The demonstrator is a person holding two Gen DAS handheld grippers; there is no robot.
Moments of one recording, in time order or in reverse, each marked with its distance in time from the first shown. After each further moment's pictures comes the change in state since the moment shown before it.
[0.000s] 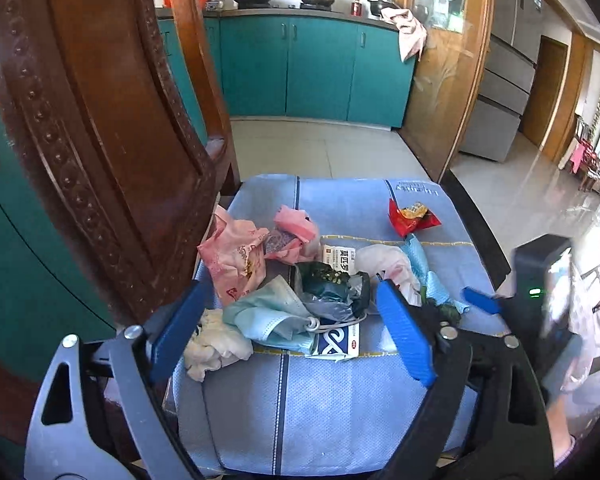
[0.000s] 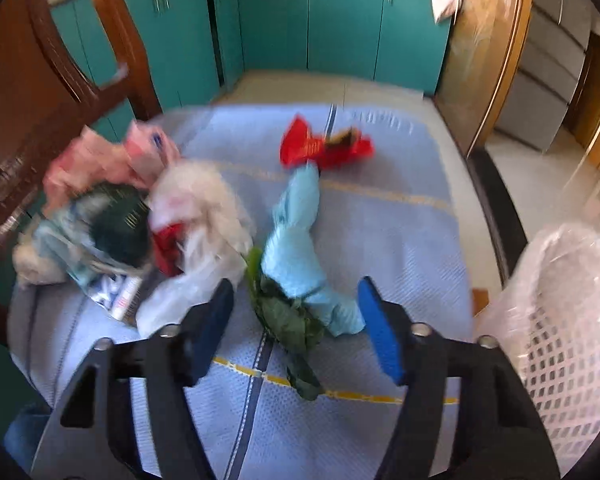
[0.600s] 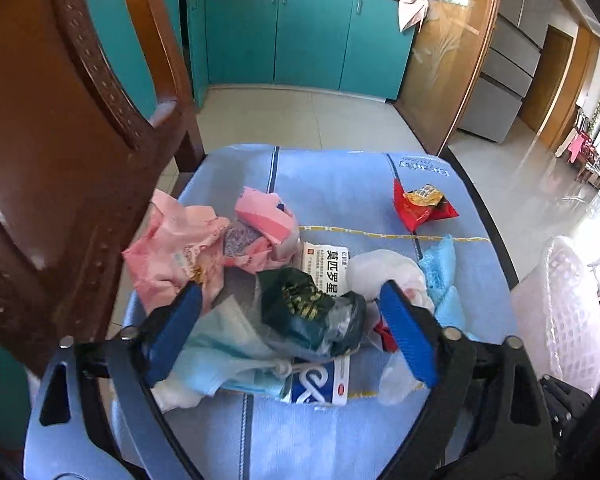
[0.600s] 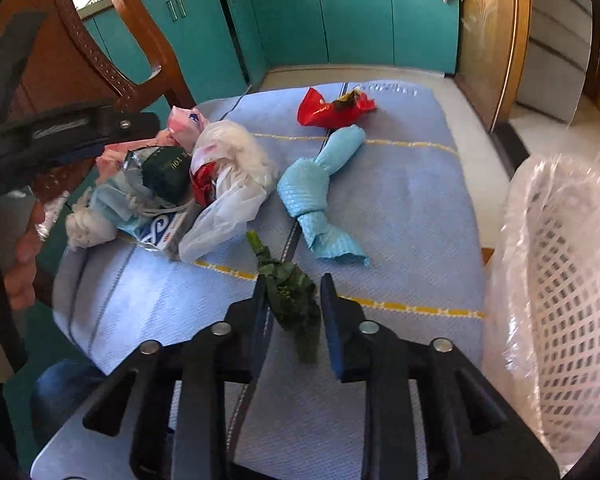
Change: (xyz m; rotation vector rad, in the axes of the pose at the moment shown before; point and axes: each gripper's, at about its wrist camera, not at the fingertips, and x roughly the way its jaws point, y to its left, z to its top) left arm 0.087 -0.020 0.018 -0.020 0.121 -0.031; right arm -0.040 -0.008 -0.042 0.044 -0.011 0.137
